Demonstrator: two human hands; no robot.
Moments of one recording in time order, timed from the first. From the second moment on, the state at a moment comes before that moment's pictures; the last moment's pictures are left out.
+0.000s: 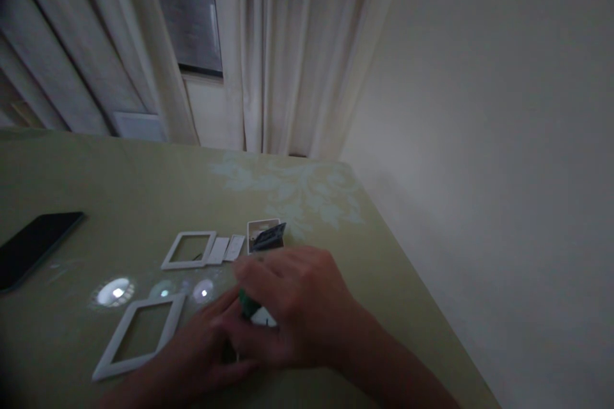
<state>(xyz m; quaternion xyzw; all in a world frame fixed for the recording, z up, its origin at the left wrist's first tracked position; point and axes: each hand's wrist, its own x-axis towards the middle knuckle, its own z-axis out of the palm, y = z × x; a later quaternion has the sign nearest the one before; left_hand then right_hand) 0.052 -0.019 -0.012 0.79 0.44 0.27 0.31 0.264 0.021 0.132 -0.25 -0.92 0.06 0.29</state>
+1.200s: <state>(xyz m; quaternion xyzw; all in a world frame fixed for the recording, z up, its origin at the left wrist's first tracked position) 0.048 -0.009 0.007 0.69 0.44 0.43 0.40 0.252 0.025 0.127 -0.30 -0.89 0.12 0.33</state>
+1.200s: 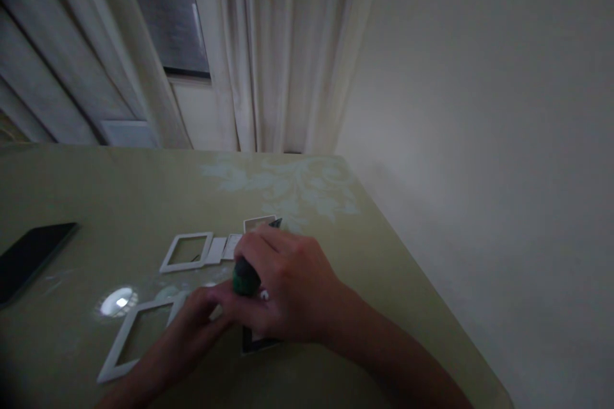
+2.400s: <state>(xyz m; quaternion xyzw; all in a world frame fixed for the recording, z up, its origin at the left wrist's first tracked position) 0.052 -0.008 0.018 0.67 0.42 0.41 0.45 0.248 0.020 0.123 -0.29 -0.86 0.24 0.35</state>
